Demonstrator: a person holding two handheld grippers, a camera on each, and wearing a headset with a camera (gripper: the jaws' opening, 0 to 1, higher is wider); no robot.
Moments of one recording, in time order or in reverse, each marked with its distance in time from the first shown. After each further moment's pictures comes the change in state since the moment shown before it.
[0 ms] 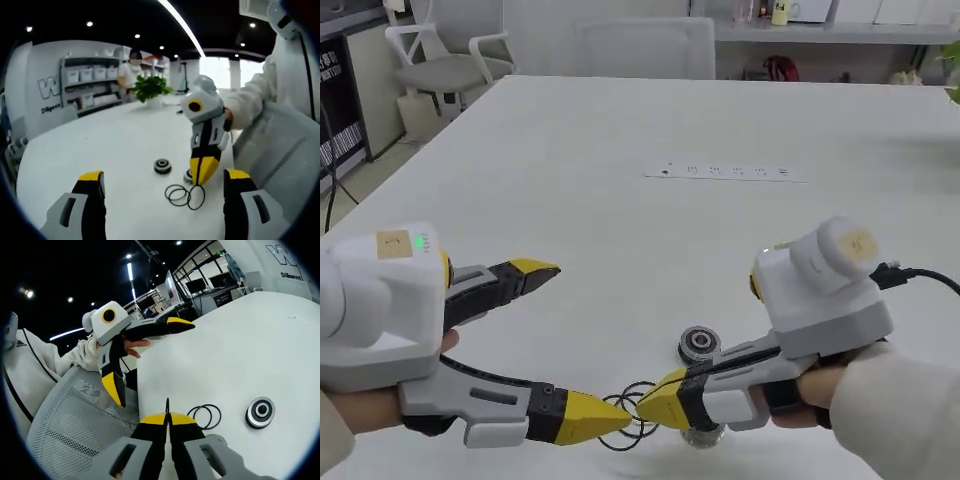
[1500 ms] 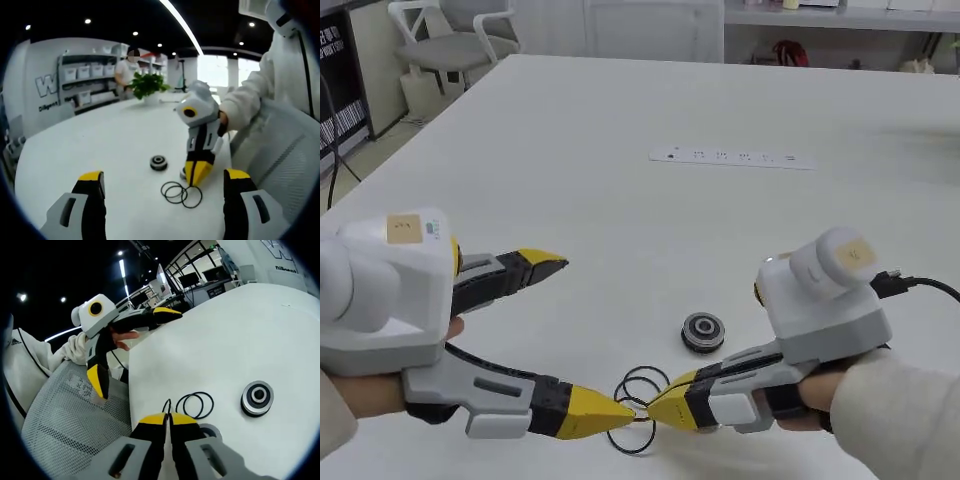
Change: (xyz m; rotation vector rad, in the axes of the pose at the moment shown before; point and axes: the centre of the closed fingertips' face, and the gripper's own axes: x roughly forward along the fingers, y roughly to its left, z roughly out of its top) left arm 0.002 -0.005 -0.008 -0.001 0.024 -0.023; right arm 0.000 -0.020 -0.016 0.037 0.029 -0.055
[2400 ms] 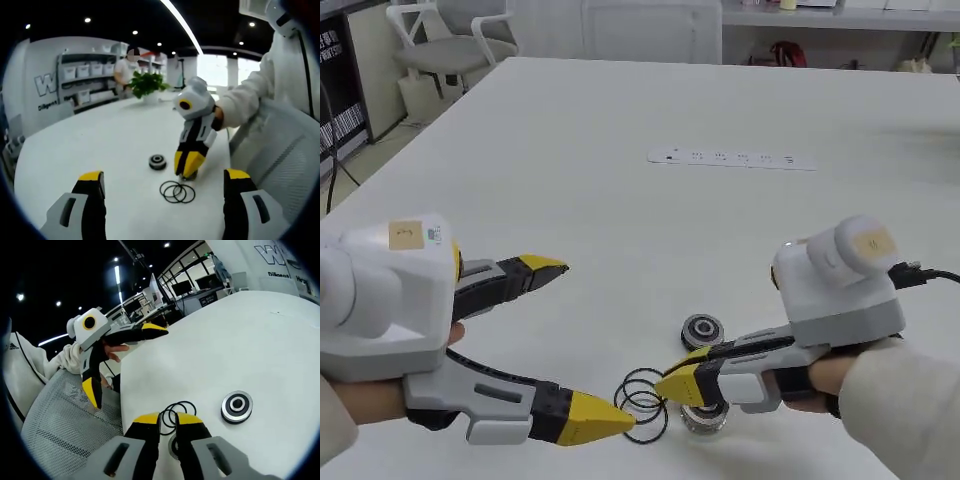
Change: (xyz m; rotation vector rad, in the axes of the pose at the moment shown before) left arm 0.001 -0.002 -0.001 -0.003 0.007 -0.006; right arm -0.015 -0.019 0.017 0.006 -0.075 -0.071
